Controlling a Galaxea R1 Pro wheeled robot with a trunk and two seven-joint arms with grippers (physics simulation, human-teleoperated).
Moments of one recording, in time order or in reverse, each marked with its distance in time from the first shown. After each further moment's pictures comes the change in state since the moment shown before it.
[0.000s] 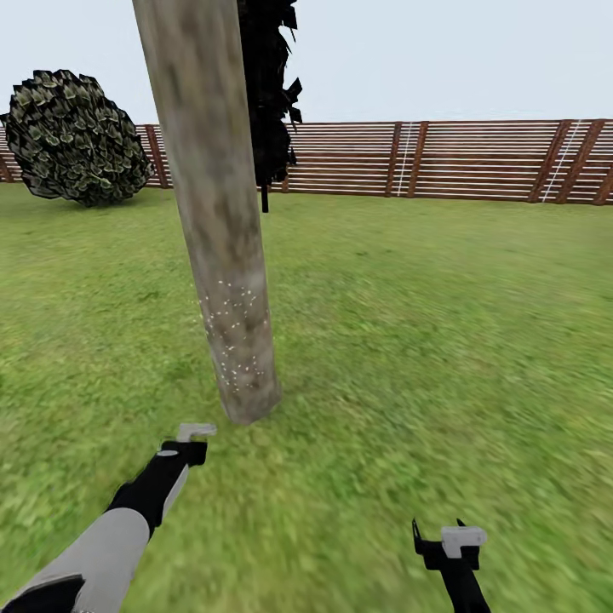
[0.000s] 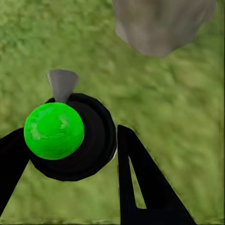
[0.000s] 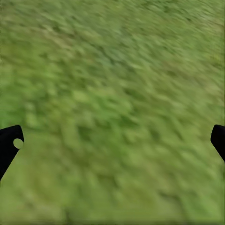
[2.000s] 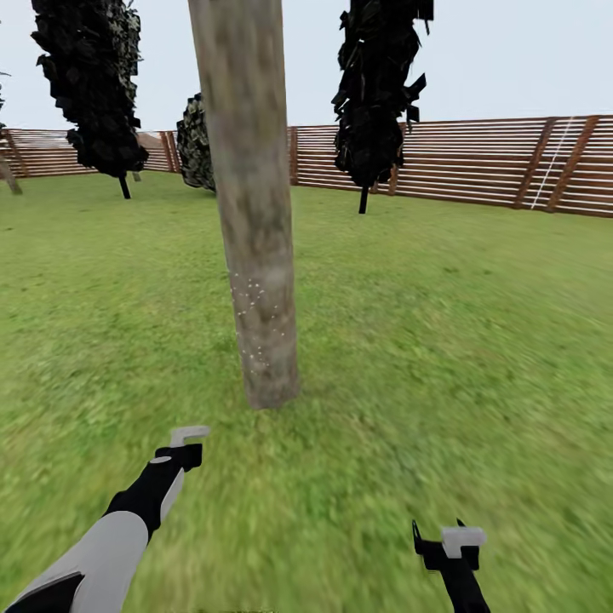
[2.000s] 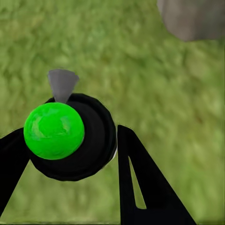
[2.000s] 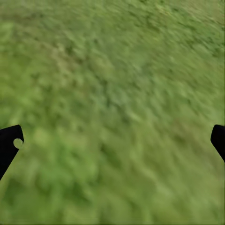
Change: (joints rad) left arm 0.000 -0.007 0.126 0.034 -0.003 -0.067 0.011; right arm 0.000 0.001 0.000 0.000 -0.001 0.000 -0.002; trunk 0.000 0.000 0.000
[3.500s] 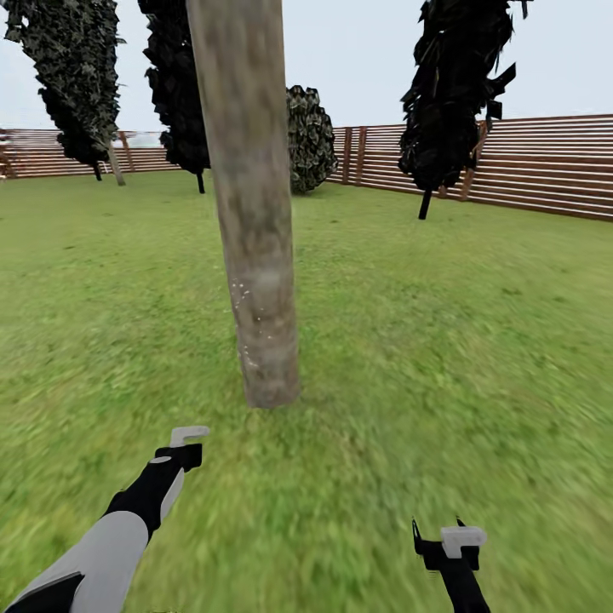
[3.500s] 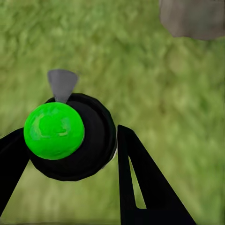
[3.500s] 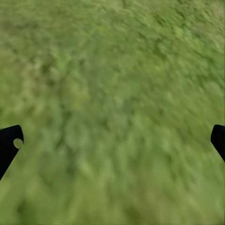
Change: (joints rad) left arm 0.000 0.000 0.000 0.000 0.001 0.001 0.000; right arm 0.000 0.000 0.000 0.000 -0.001 0.000 0.000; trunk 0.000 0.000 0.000
